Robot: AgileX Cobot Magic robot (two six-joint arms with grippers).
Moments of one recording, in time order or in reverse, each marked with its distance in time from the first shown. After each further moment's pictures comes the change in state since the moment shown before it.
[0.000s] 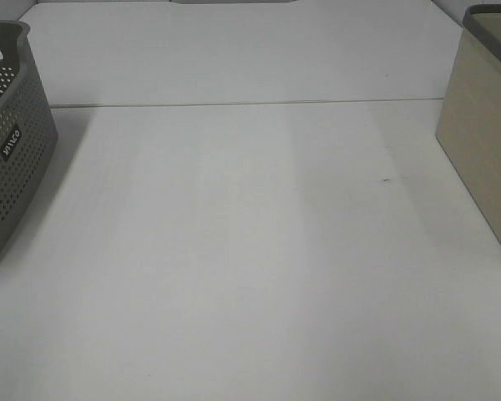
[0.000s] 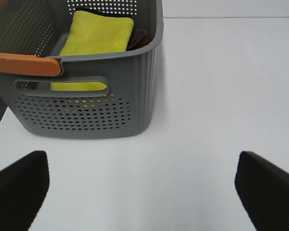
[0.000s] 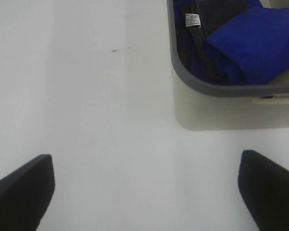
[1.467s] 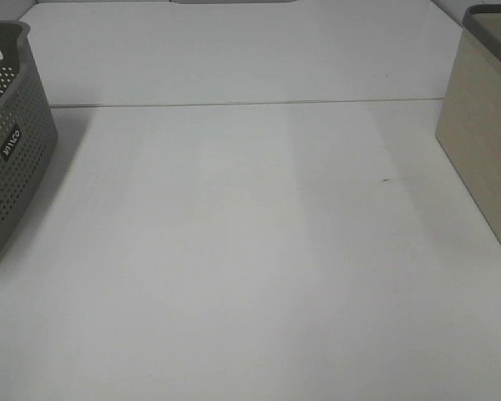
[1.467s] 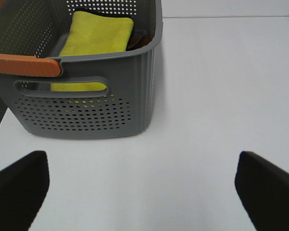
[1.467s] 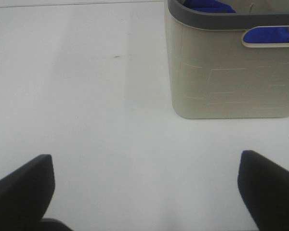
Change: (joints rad) left arm 0.000 0.000 0.000 0.000 0.000 0.007; right arm 0.000 -0.742 0.392 -0.006 0.053 -0.025
